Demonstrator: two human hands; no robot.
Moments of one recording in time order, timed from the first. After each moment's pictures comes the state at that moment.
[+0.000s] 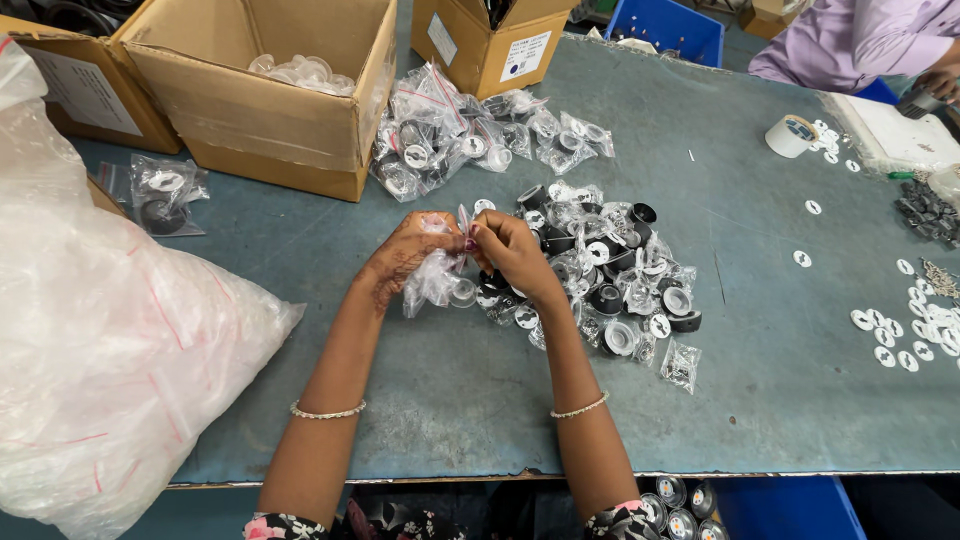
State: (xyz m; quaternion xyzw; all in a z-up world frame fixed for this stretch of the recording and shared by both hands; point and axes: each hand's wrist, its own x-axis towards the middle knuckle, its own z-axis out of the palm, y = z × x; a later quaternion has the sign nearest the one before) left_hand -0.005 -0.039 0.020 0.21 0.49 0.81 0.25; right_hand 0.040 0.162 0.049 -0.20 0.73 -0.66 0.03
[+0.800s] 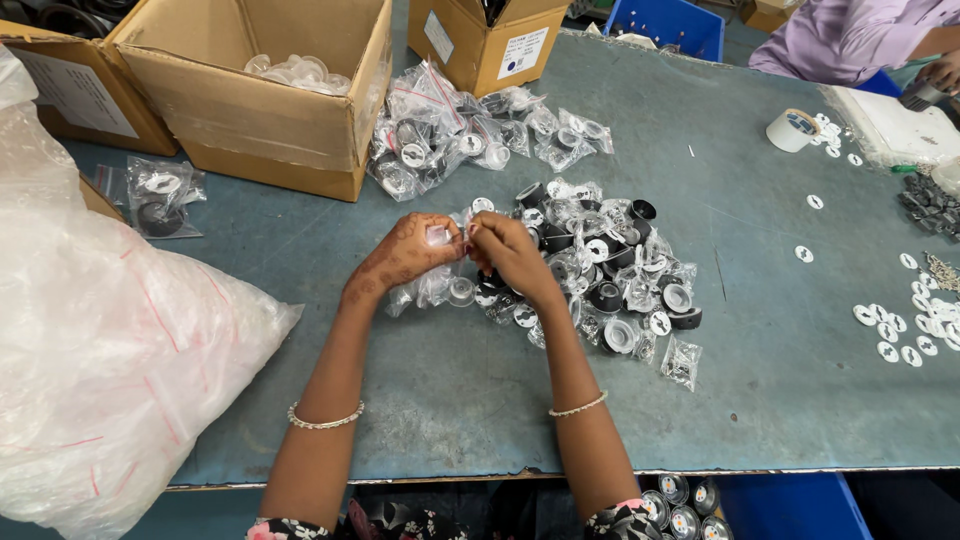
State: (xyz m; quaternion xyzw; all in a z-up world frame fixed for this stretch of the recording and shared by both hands) left_hand 0.016 -0.045 0.061 0.29 0.78 0.55 0.09; right_hand 0.044 0.164 0.050 -0.18 0.77 -0.61 0.01
